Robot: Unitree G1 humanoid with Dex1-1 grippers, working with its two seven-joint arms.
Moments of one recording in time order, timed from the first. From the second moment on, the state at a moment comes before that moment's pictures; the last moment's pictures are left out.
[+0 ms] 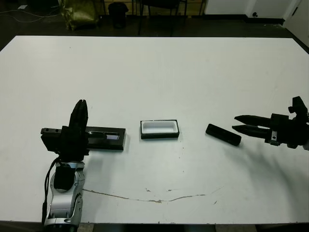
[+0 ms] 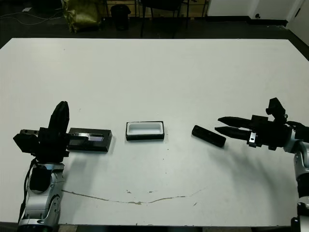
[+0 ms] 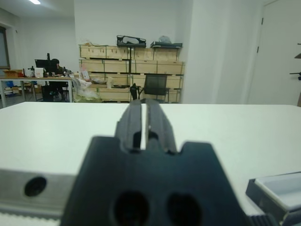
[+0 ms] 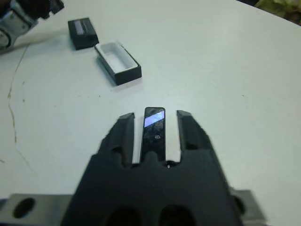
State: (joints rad) left arm 0.01 0.12 0.09 0.09 -0.13 -0.47 -0.13; right arm -0.46 -0.78 -0.08 0.64 0.31 -0.05 1.48
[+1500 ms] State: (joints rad) left arm 0.01 0.12 0.09 0.08 -0.13 -0.46 -0.13; right arm -0.58 -0.69 -0.03 1.07 0.22 -0.25 1.56
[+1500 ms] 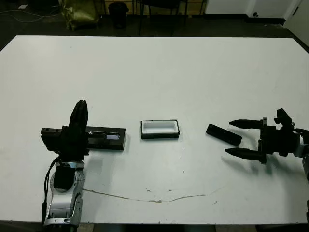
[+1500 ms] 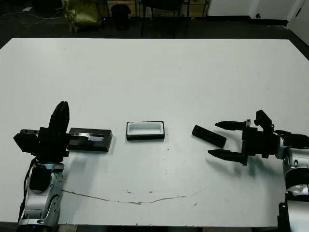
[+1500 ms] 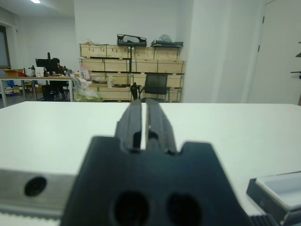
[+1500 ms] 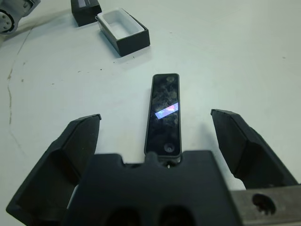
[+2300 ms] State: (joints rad) left arm 0.01 0.12 0.09 0.09 -0.13 -0.47 -0.13; right arm -0.62 -0.65 -0.05 1.21 0.14 -0.36 1.38
